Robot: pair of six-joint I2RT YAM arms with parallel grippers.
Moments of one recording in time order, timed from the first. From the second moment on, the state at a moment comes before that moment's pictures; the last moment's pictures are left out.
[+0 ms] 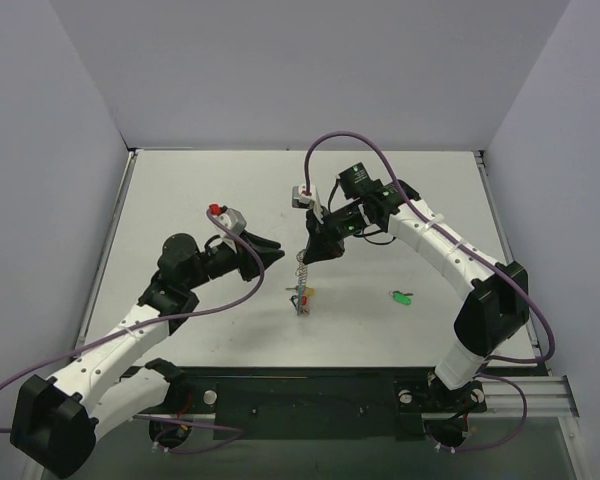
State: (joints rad) left arm -0.51 0.96 0.62 0.36 0.57 -0.22; right arm 0.58 1.66 1.50 -0.85 -0.88 -0.57
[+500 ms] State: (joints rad) left arm -0.55 1.07 0.63 0.37 0.61 -0.18; right arm 0.59 1.65 1.49 -0.96 -0.83 -0.67
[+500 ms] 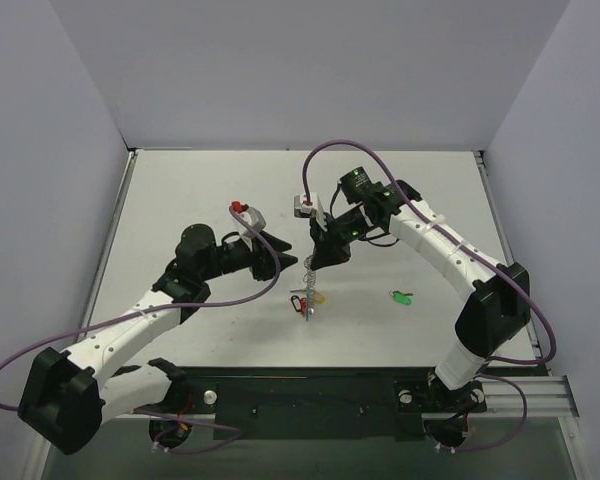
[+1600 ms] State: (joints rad) left arm -0.63 1.25 0.69 0.38 0.72 -0.13; right arm 0.59 1.65 1.49 -1.00 -0.84 -0.71
